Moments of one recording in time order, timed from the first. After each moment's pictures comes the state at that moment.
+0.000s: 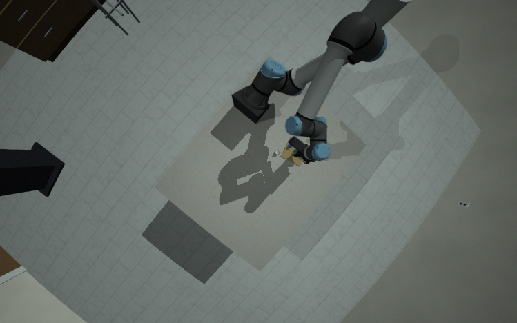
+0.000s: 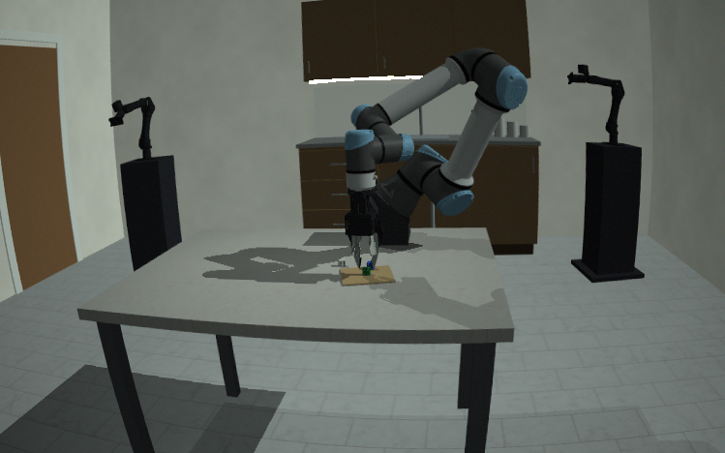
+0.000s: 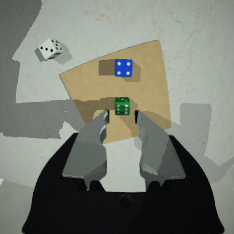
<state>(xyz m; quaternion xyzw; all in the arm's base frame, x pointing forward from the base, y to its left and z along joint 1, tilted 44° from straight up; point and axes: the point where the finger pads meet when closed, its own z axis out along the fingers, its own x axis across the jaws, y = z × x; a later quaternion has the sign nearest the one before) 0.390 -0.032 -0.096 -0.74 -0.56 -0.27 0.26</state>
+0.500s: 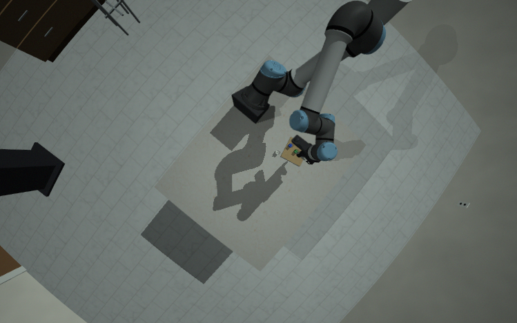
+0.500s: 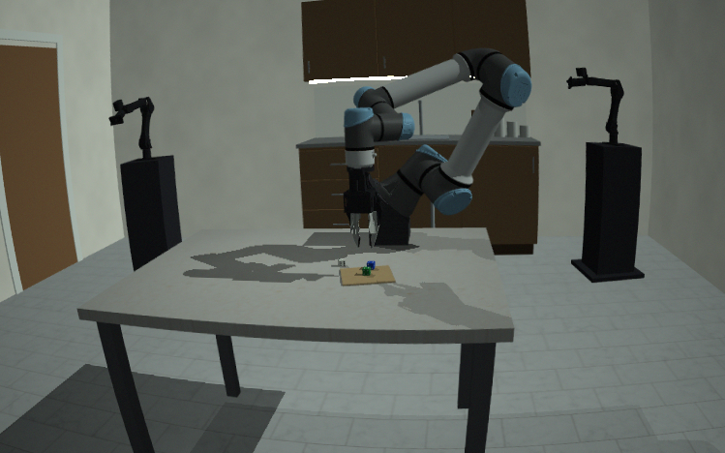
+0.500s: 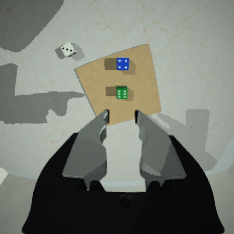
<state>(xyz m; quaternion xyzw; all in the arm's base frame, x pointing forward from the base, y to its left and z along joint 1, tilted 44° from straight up) 0.384 -0.073 -0.053 -0.74 -0.56 -0.27 0.26</state>
